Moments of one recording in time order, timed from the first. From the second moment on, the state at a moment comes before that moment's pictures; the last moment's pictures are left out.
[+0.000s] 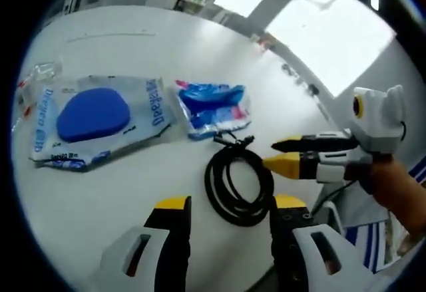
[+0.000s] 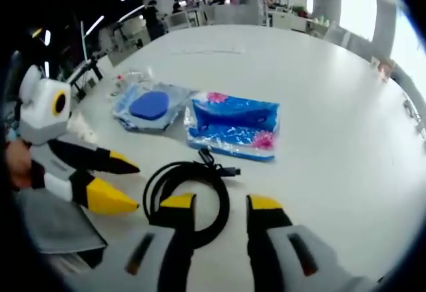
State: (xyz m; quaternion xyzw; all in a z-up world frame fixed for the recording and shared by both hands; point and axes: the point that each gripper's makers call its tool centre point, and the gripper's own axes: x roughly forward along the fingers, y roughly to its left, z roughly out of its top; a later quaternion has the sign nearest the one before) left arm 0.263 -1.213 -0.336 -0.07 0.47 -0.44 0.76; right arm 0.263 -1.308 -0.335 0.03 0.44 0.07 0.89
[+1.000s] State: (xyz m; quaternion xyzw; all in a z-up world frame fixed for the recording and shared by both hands) left arm 0.277 -1.174 -0.262 -0.02 0.34 -0.52 0.78; right arm 0.278 -1.264 -0.284 0.07 0.38 0.12 0.91
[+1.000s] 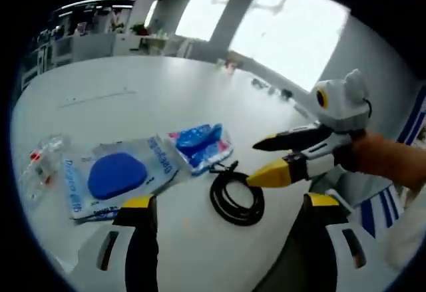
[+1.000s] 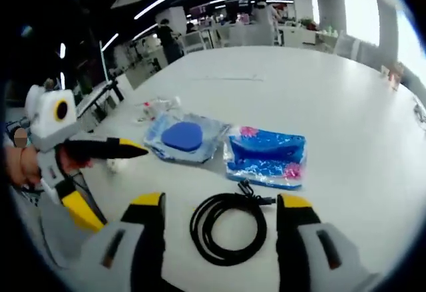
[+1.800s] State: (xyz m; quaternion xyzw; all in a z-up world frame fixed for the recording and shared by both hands) left arm 0.292 -1.055 -0.187 -0.03 0.27 -0.51 0.81; right arm 0.293 -1.196 -0.226 0.15 0.33 0.15 0.92
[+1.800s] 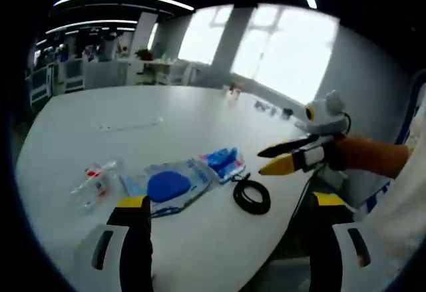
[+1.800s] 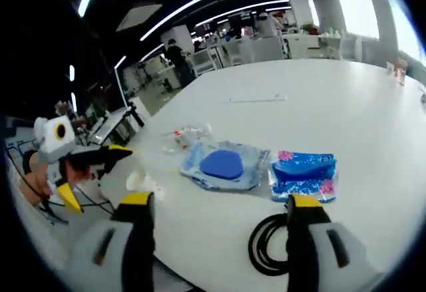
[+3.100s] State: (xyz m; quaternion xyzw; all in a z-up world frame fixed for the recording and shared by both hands) left arm 0.348 -0.882 -0.173 -0.04 0.24 -0.50 0.83; right arm 0.511 -1.066 -0.223 0.54 0.31 0.02 0.78
